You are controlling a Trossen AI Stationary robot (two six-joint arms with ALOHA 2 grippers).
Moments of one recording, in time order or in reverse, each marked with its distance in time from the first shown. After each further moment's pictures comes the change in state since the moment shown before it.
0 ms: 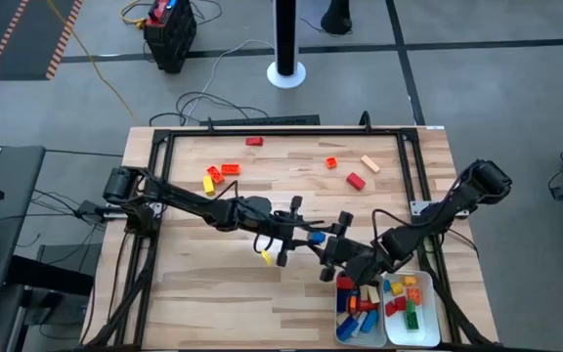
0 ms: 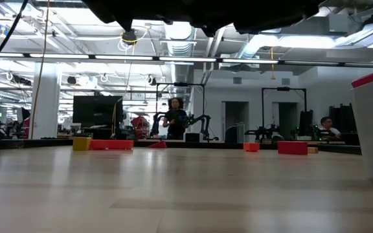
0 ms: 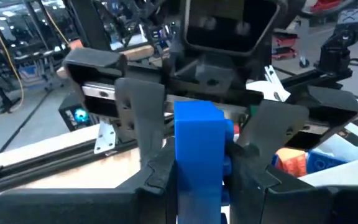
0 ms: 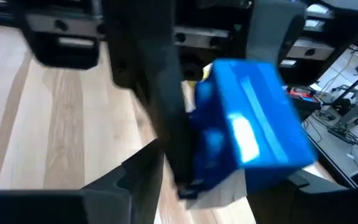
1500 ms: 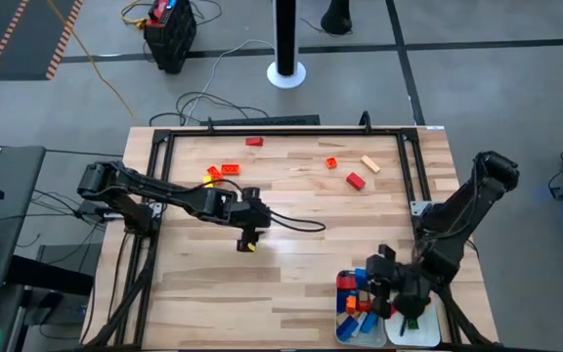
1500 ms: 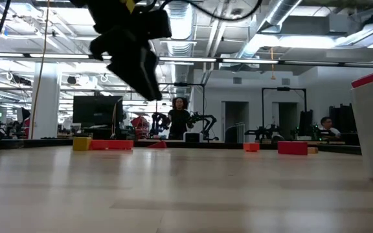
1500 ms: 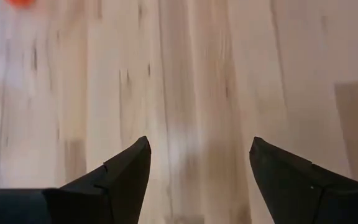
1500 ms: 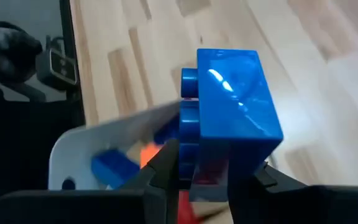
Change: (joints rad) left arm 0.017 -0.209 0.001 -1.123 -0.322 -0.157; right arm 0.350 -0.155 0.029 -0.645 -0.443 0.997
